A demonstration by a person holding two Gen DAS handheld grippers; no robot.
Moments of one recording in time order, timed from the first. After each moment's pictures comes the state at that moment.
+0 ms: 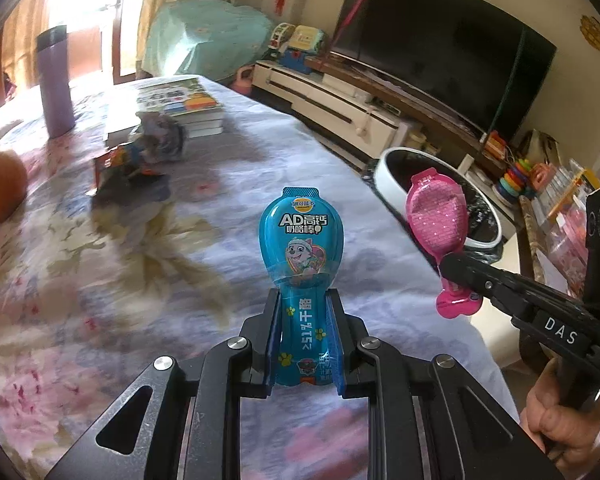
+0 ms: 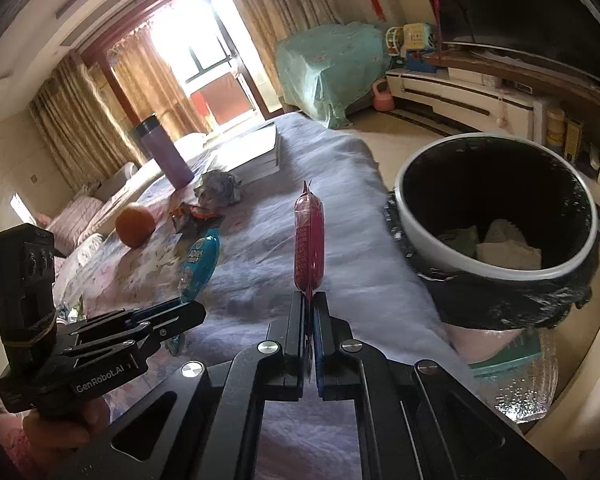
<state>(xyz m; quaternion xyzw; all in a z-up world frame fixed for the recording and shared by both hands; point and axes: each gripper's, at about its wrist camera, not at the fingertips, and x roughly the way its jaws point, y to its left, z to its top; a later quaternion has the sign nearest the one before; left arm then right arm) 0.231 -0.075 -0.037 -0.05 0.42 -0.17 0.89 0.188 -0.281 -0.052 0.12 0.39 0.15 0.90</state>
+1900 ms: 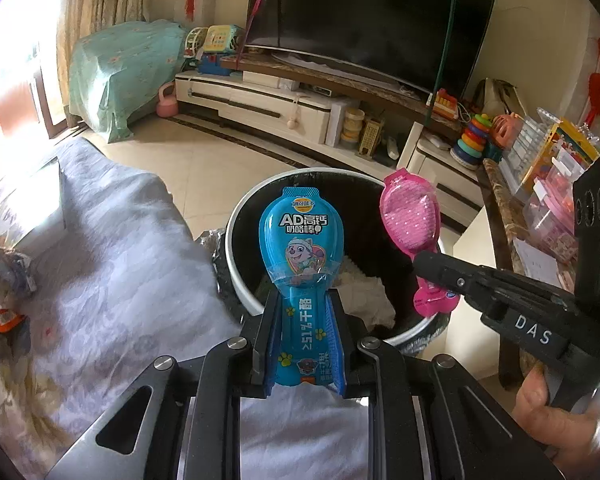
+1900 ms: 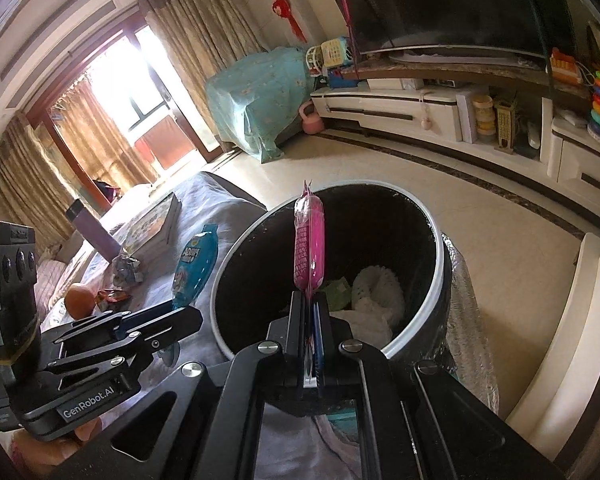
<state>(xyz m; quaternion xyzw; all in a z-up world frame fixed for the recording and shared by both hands) 0.334 -0.237 -0.028 0.04 0.41 -0.25 0.88 0.228 -0.419 -0.043 0.18 0.37 0.05 0.91</state>
